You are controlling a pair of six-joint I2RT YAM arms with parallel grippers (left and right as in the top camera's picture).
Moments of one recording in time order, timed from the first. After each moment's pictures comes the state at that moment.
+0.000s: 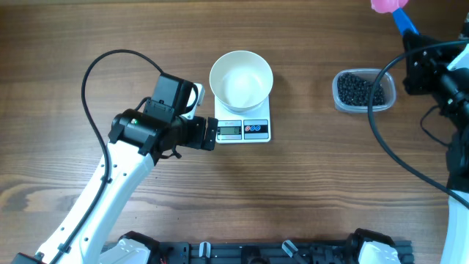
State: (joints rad) left arm -0.39 1.32 1.13 -0.96 0.05 -0.18; right arm -0.27 1.08 1.36 -0.56 -0.52 0.18
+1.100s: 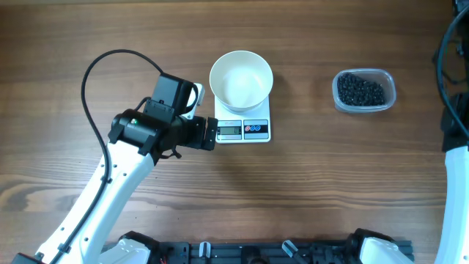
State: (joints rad) left arm -0.39 1.32 1.13 -0.96 0.05 -0.18; right arm -0.27 1.25 1.36 0.14 -0.29 0.97
